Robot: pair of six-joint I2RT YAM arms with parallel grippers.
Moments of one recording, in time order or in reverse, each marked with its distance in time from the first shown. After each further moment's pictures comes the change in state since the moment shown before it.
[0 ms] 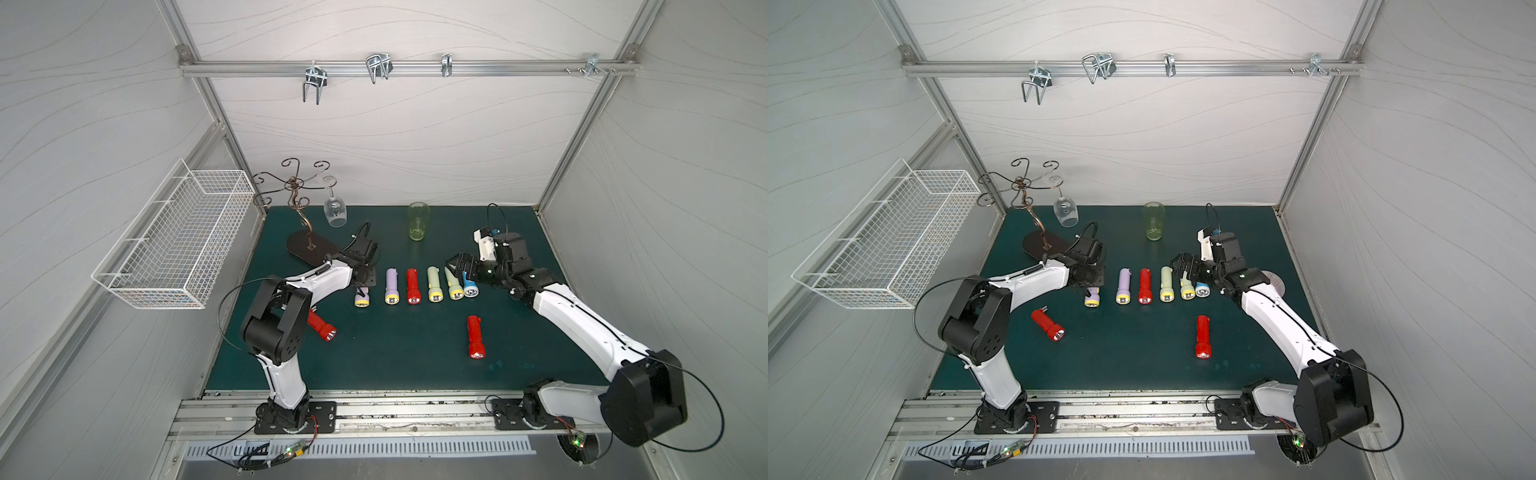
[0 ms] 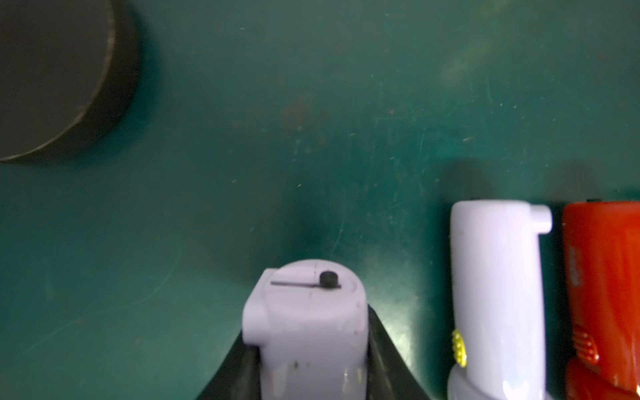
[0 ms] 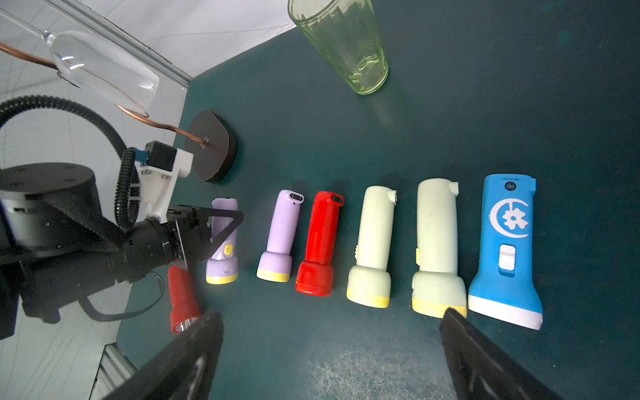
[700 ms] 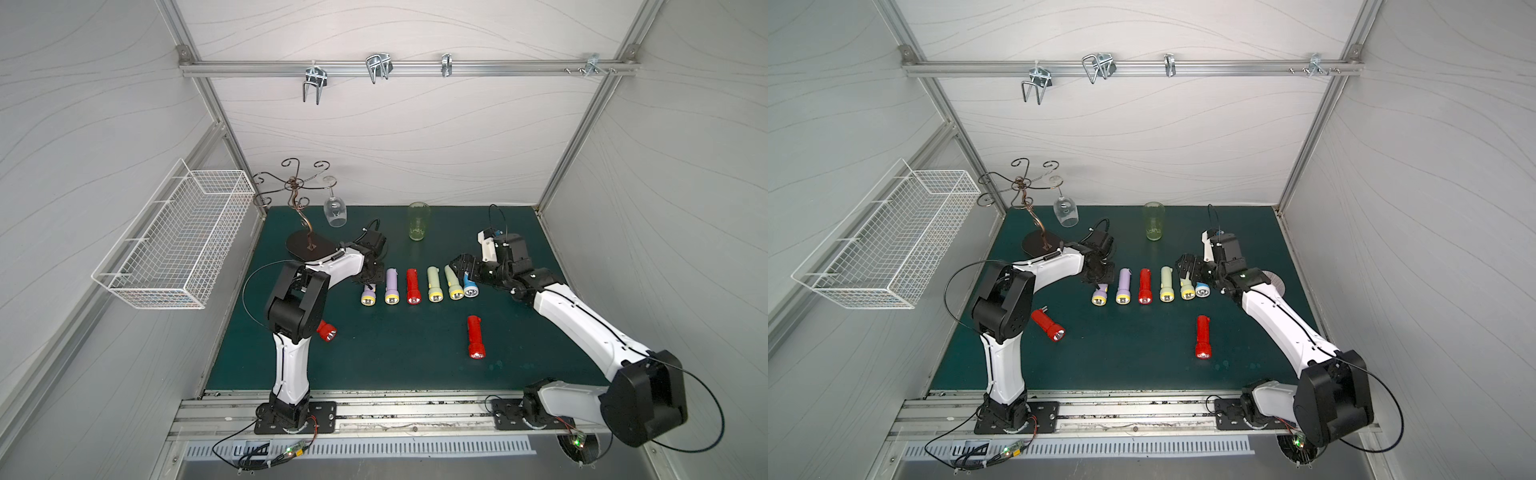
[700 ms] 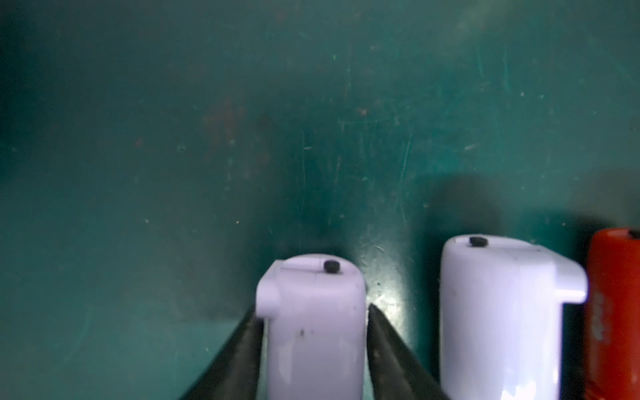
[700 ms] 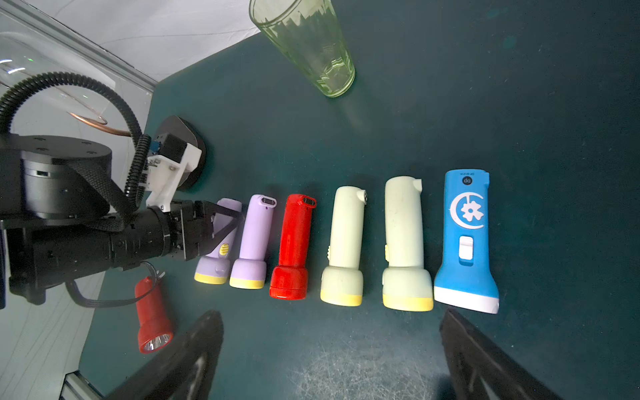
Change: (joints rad) left arm -0.001 0.171 0.183 -0.134 0.055 0.005; right arm -0.007 -0.002 0.000 -0.038 0.076 -0.008
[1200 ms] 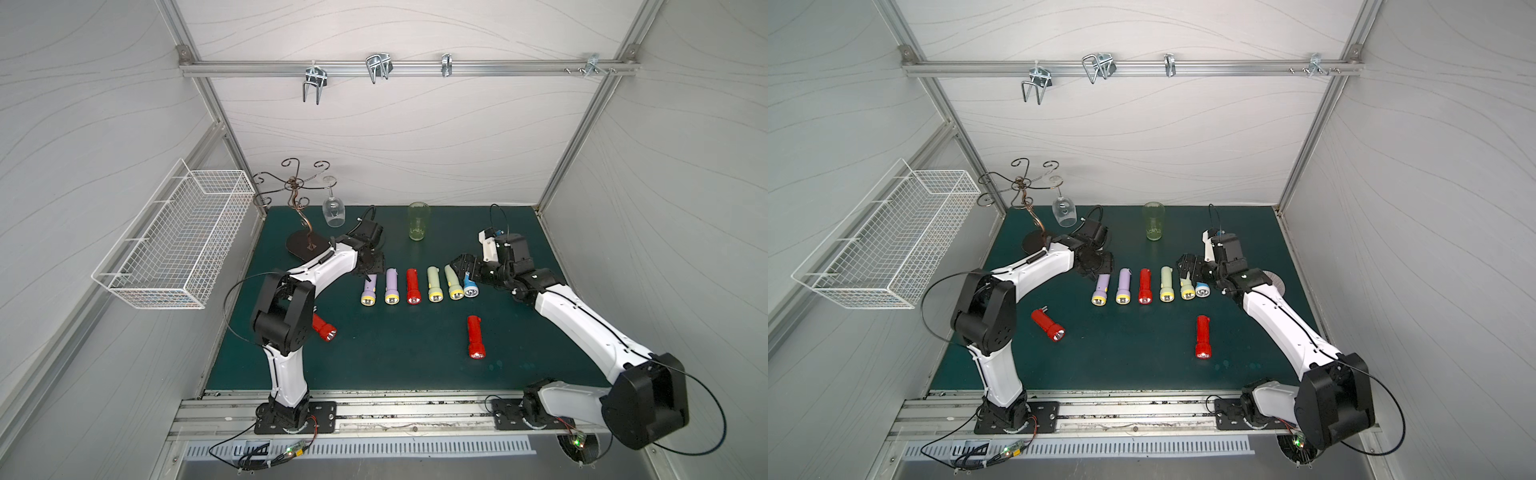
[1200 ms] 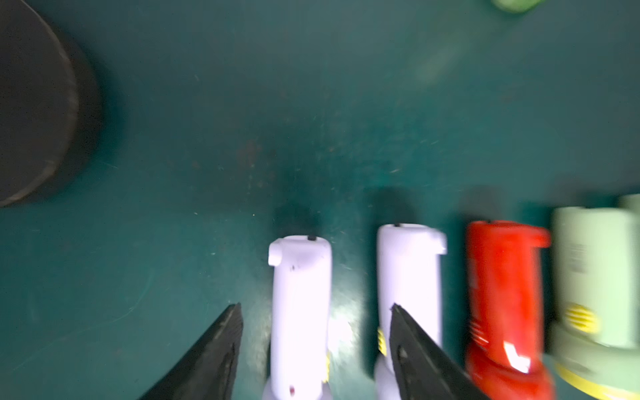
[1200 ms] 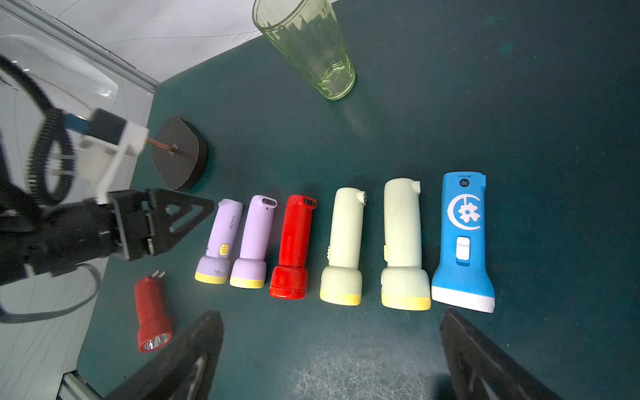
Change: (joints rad) left arm 0.000 -0.184 0.014 -0.037 0.012 -0.029; right arm -0.002 -0.013 0.000 -0.003 0.001 -0.008
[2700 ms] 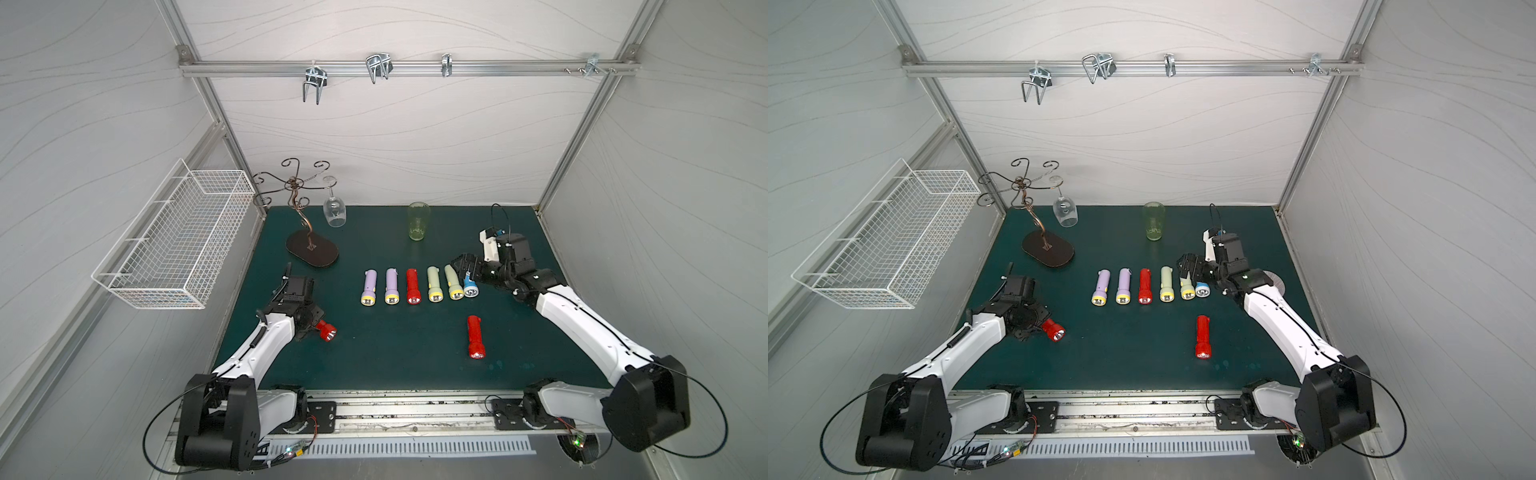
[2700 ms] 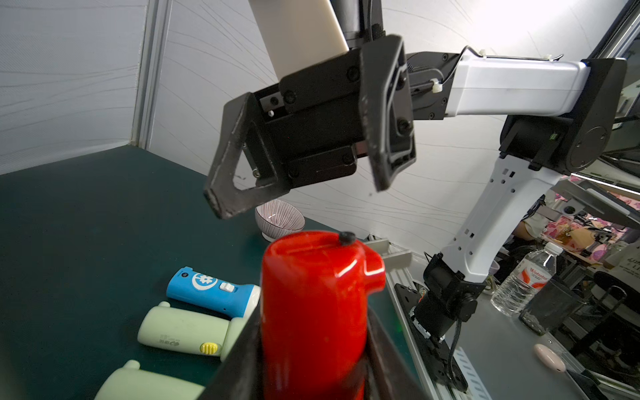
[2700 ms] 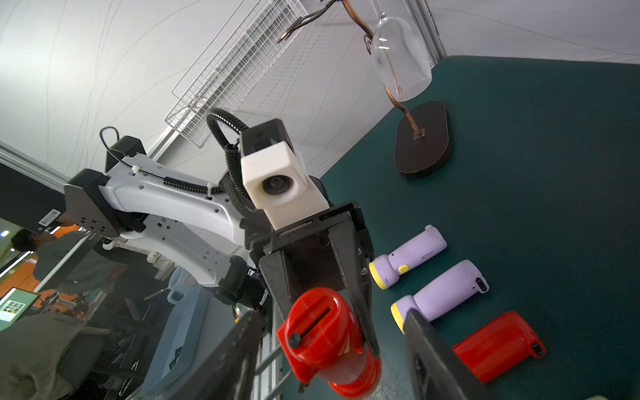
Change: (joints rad) left arm 0.389 -0.630 -0.806 0.065 -0.026 -0.478; right arm -0.003 -0.010 0.000 0.000 0.000 0.000
